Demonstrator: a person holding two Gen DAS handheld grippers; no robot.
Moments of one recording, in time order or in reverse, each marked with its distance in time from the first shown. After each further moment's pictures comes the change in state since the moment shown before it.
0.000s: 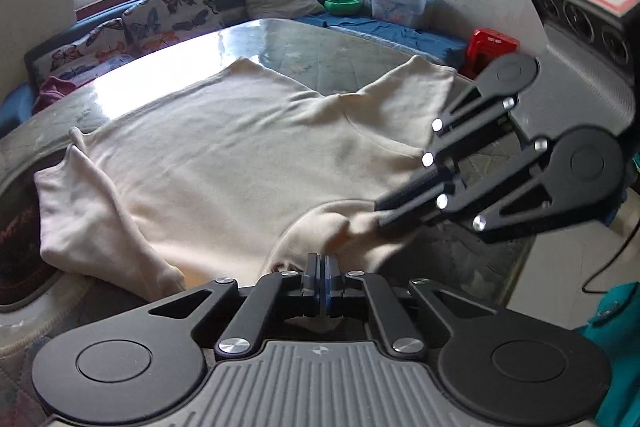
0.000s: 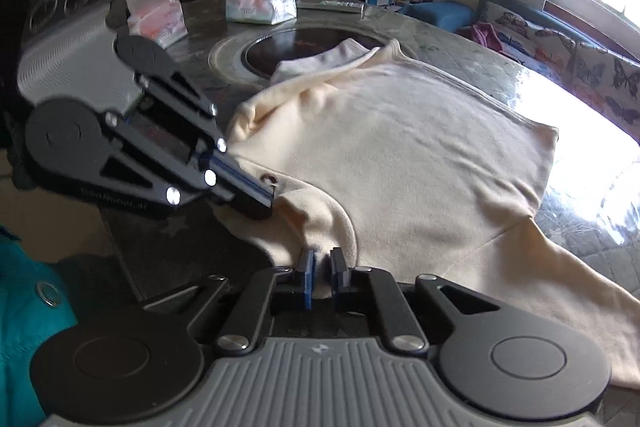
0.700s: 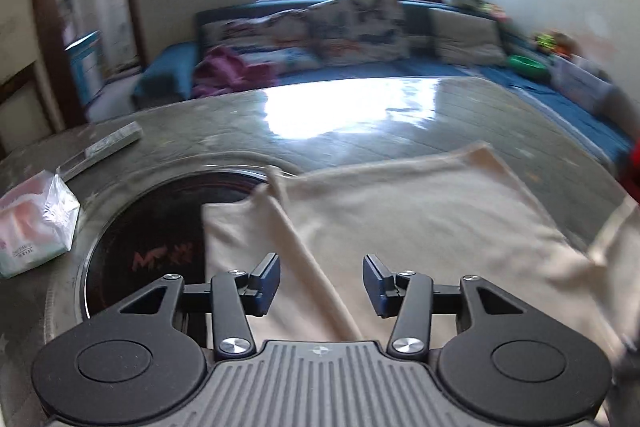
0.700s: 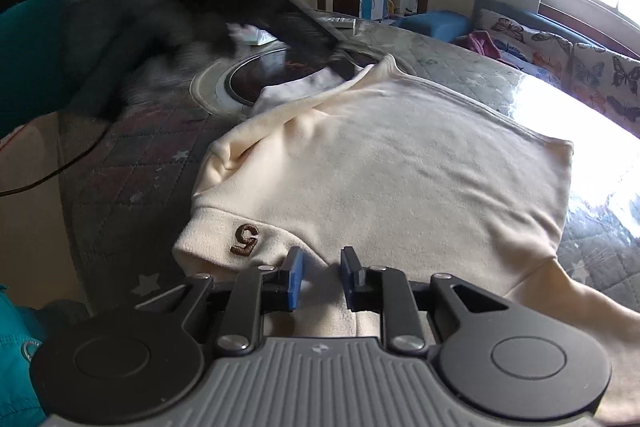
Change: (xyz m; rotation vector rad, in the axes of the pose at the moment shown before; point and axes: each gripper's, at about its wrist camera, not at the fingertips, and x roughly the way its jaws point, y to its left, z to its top) left arm 0.034 0.154 0.074 -0.387 -0.057 0.447; right arm 0.036 -0.009 0.018 0.035 -0.065 -0.007
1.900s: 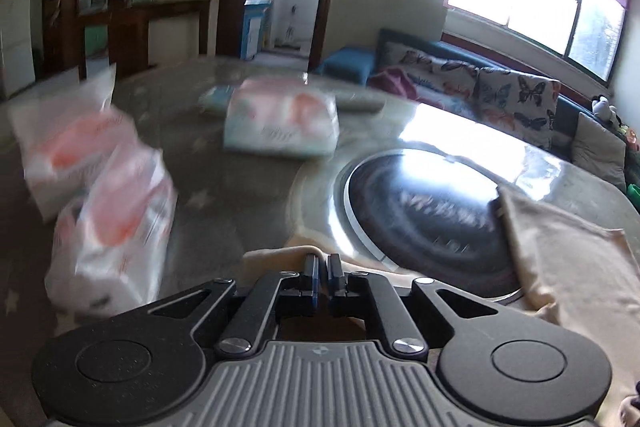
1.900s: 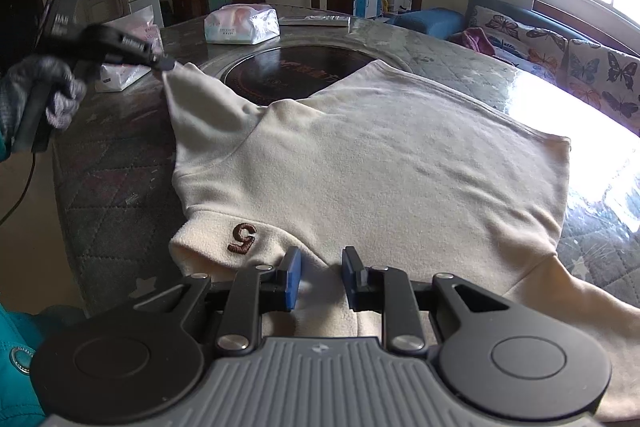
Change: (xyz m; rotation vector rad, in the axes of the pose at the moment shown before) left arm -0.099 0.166 -0.112 -0.424 -0.089 0.282; right arm 0.001 0.003 0.002 0.013 0.005 -0.016
